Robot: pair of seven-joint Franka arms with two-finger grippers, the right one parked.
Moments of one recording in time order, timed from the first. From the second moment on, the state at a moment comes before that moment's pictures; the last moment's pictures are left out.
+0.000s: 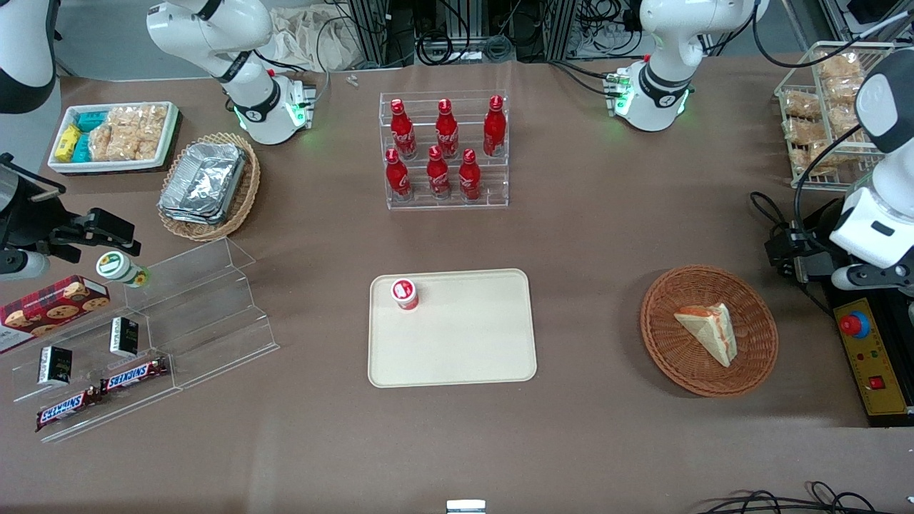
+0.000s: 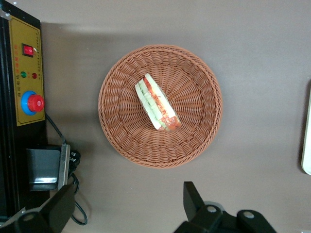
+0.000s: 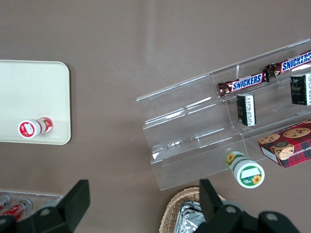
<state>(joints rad) 0.06 0.08 -0.05 -1.74 0.06 1.84 -0.06</state>
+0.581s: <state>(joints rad) 0.06 0.28 -0.05 -1.75 0.06 1.96 -0.29</state>
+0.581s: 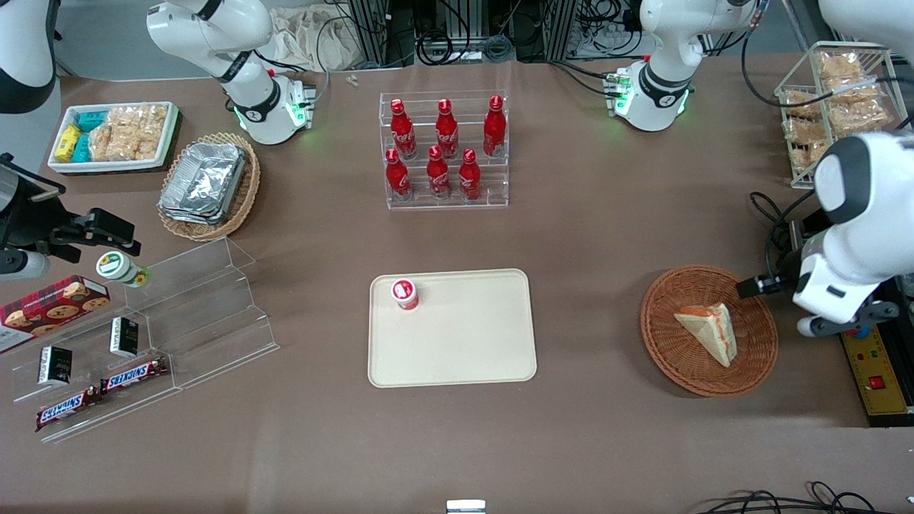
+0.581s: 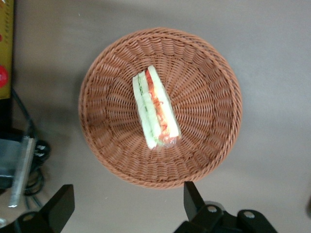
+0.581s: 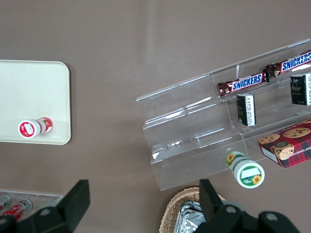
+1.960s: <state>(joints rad) 0.05 0.50 -0.06 -1.75 0.06 2.16 -0.69</state>
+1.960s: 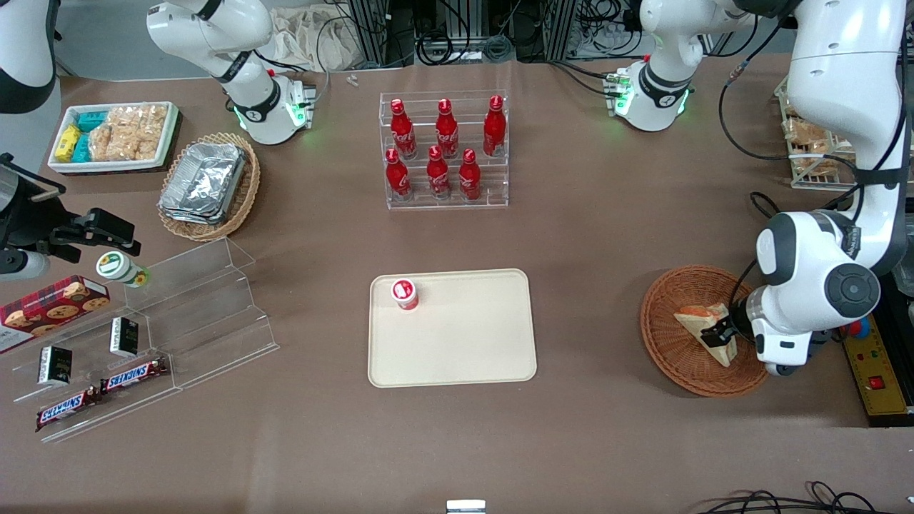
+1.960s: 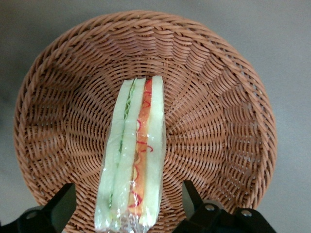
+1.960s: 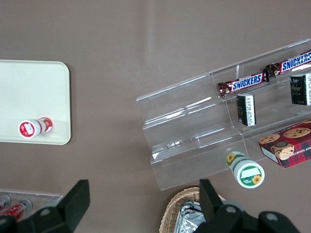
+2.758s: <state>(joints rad) 0.06 0.54 -0.06 -1.75 0.06 2.17 -0.73</state>
